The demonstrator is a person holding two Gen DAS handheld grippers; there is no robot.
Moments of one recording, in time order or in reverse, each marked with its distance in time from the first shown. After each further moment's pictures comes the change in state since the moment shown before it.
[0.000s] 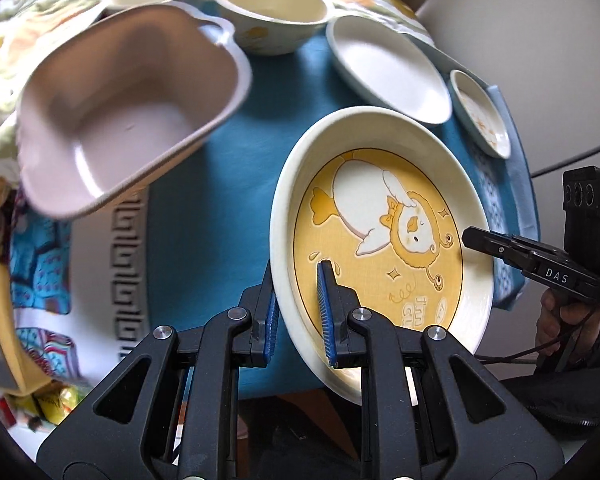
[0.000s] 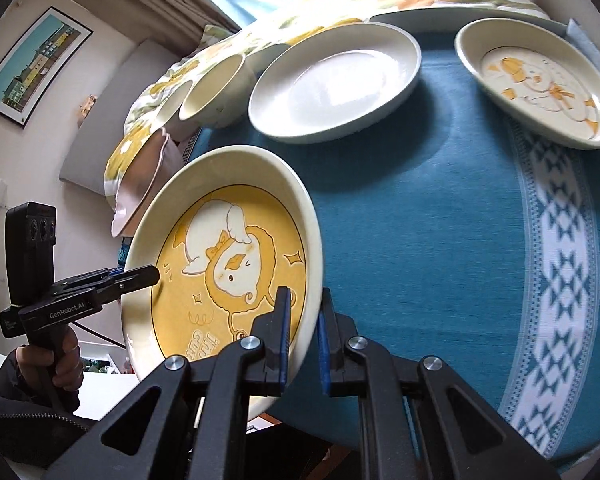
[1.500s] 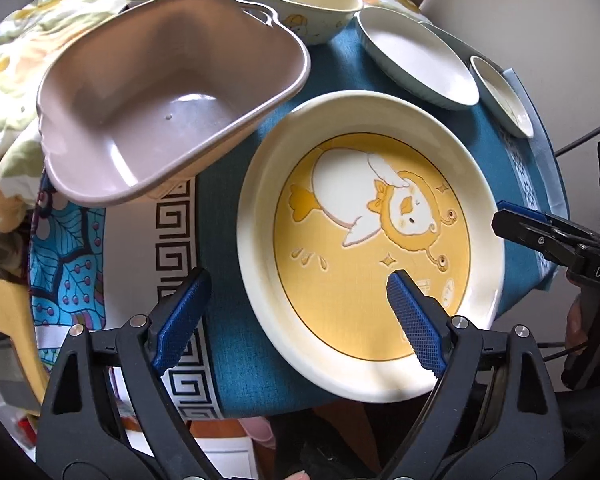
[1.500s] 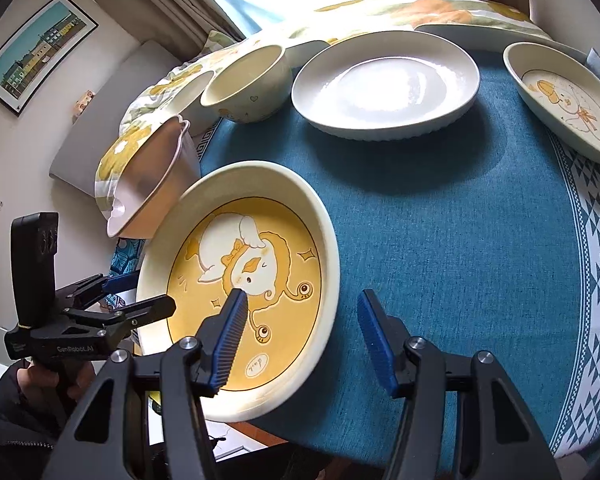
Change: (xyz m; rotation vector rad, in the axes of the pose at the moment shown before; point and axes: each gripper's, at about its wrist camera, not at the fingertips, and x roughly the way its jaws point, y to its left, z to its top) left arm 0.015 0.023 -0.003 0.083 -0.020 0.074; right arm 0.011 0.046 -0.007 -0.037 -0.095 -0.093
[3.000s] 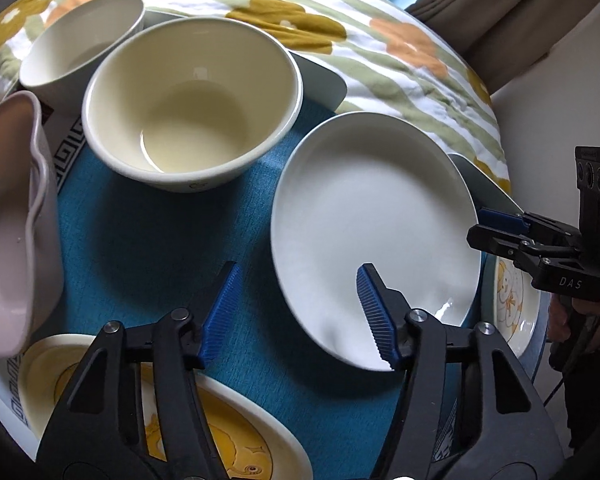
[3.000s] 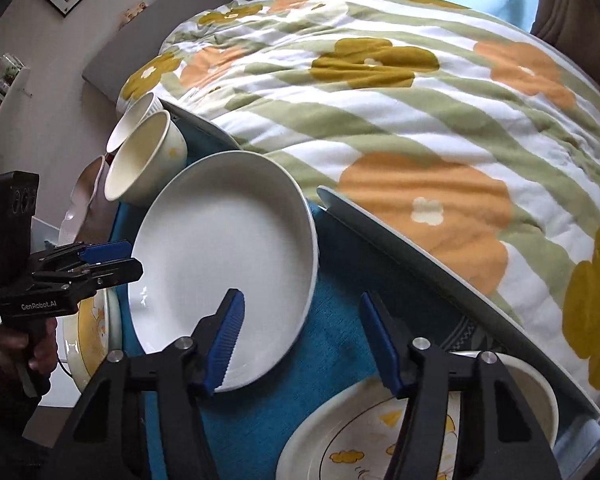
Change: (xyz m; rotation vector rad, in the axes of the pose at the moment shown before) left arm 0.088 -0.097 0.163 -0.419 -0.084 0.059; right arm 0.060 -0.148 0.231 -0.462 0.271 0.129
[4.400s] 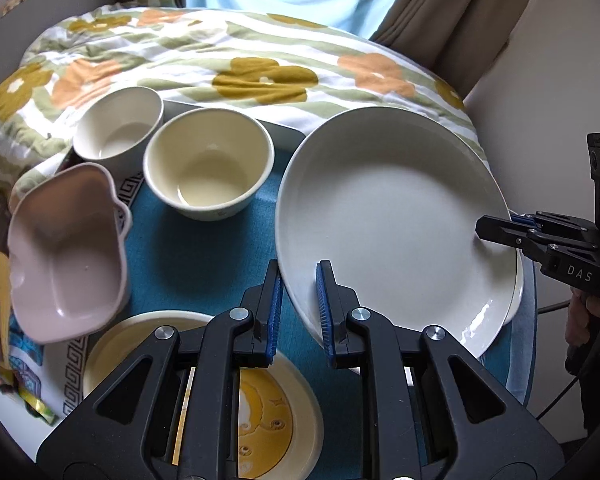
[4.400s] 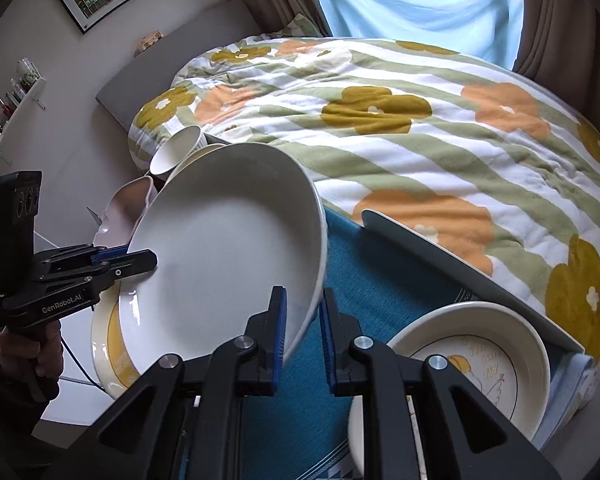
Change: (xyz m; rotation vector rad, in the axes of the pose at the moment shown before) left arm -0.101 -0.013 -0.027 0.176 -0.170 0.031; right arm -0.084 0.080 -0.036 0.009 -0.196 -0.079
